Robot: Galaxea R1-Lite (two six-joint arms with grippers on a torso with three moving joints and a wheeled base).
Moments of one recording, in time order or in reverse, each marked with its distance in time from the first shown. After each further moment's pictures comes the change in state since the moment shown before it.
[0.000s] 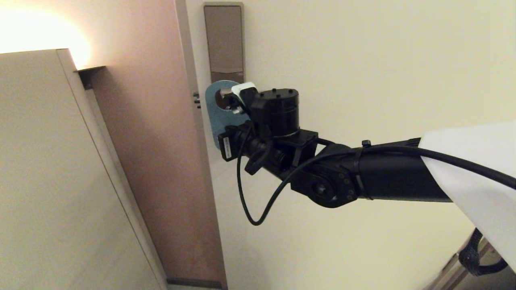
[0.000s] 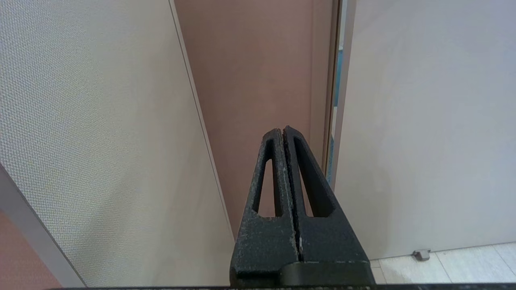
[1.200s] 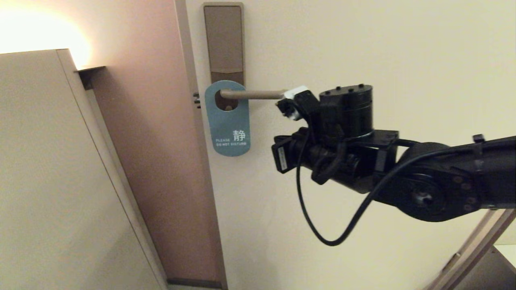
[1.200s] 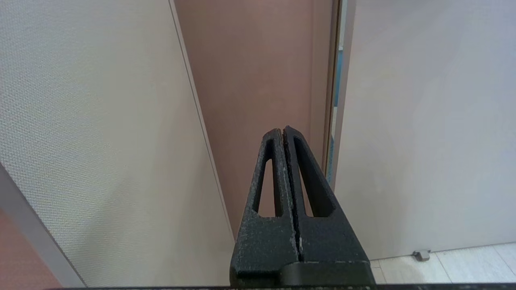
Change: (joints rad) left arm 0.000 0.000 -0.001 0.000 0.000 -0.001; right arm -0.095 -0.332 0.423 0.067 -0.035 -0.056
